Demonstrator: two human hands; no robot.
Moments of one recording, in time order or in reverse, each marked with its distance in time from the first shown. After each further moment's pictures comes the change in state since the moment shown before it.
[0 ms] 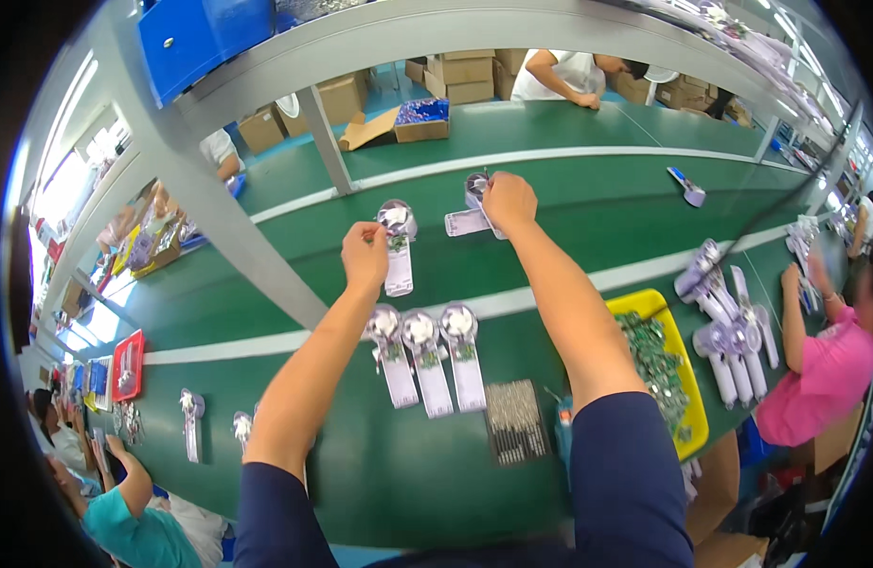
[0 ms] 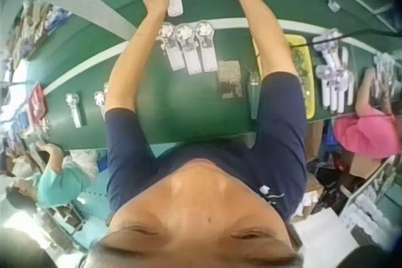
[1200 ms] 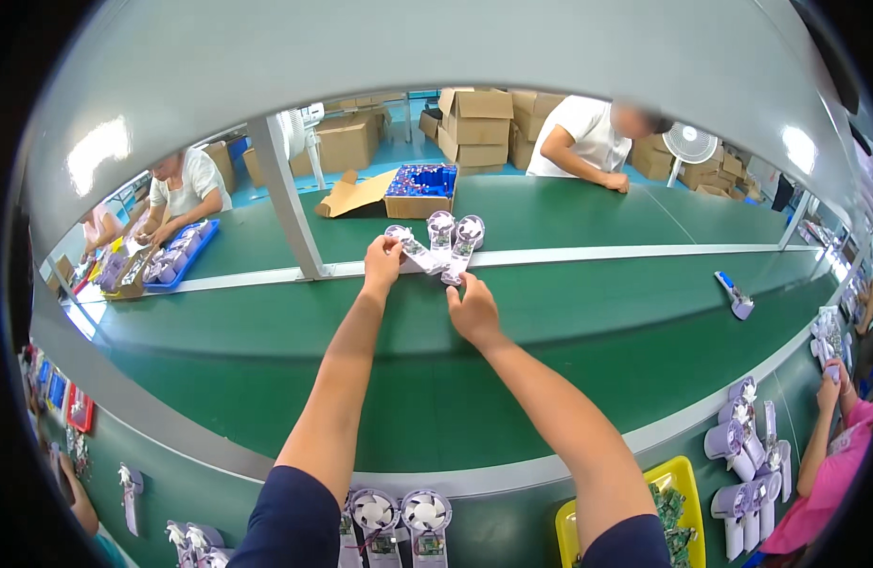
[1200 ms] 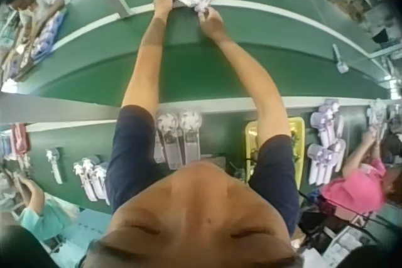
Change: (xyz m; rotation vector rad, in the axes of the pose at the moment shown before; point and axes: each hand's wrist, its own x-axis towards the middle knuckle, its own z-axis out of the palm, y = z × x) left_hand 0.197 -0.167 0.218 -0.149 -0.080 -0.075; right_hand 0.060 0.052 0.182 0.446 -0.082 -0.040
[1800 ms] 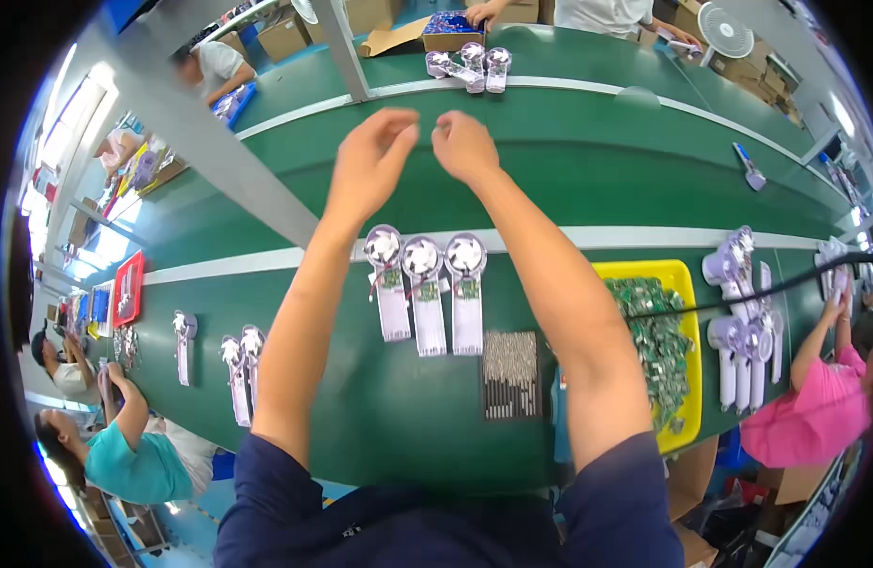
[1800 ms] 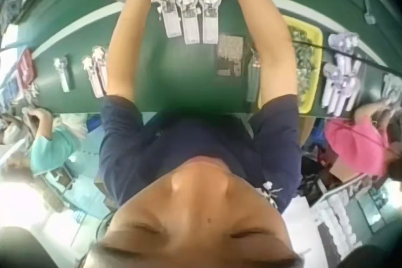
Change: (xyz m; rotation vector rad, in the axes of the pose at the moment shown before) left_hand -0.236 0.237 -0.197 0.084 -0.265 0.252; right_hand -0.100 -0.145 -0.039 0.005 -0.216 -0.047
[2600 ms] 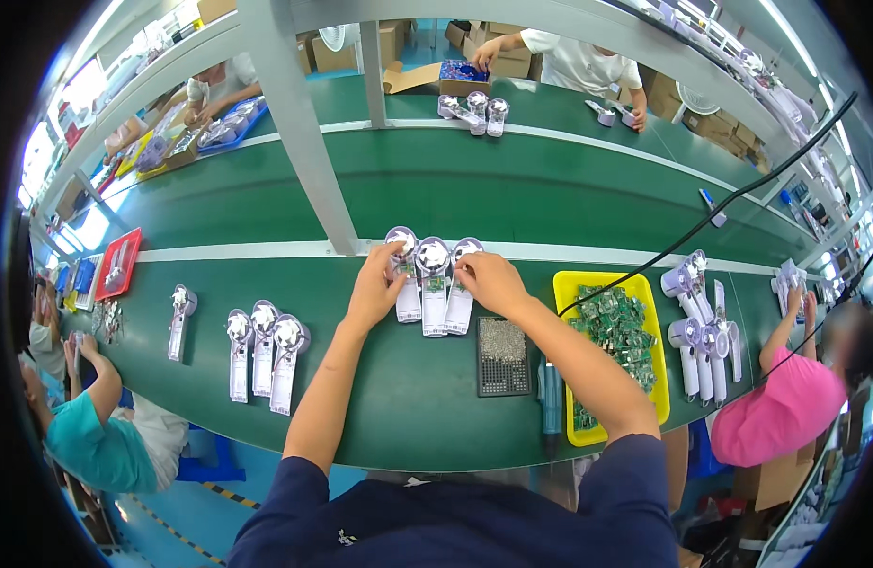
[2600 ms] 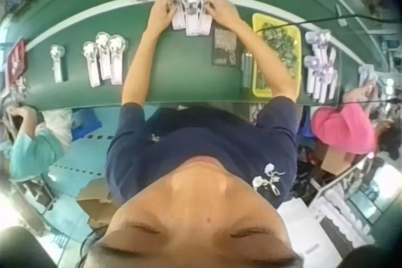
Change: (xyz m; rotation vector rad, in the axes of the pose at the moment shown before) left_hand -0.182 -0.031 -0.023 0.030 -0.018 -0.074; right_hand -0.201 -0.031 -0.056 -0.271 -0.342 -0.279
